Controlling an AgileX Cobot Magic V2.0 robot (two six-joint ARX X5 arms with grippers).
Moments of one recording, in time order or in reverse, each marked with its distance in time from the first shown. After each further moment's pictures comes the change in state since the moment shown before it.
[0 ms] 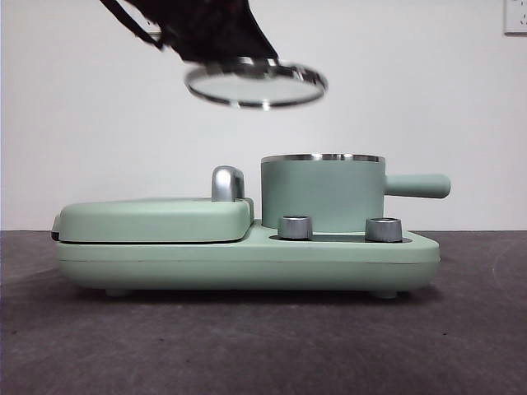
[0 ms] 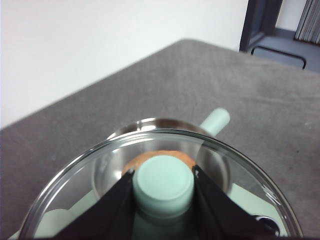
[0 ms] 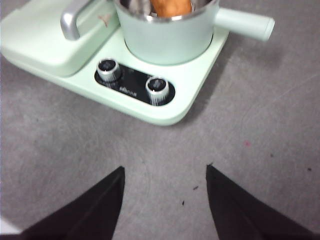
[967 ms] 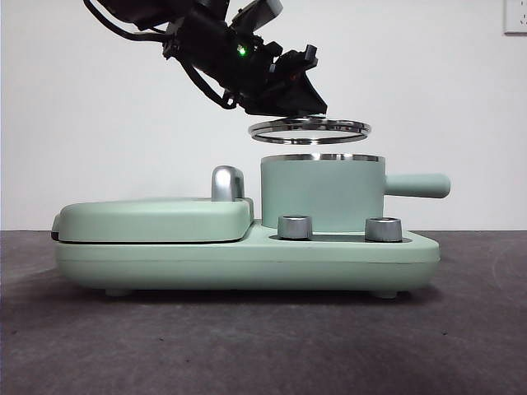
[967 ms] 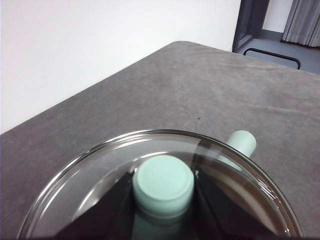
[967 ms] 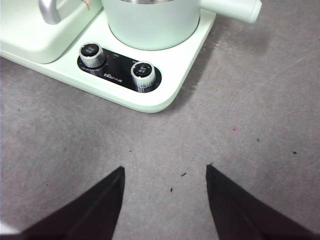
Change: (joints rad) left arm -0.018 0.369 0.280 0.115 0.050 0.001; right arm 0.000 0.000 0.000 -0.040 0.055 0.006
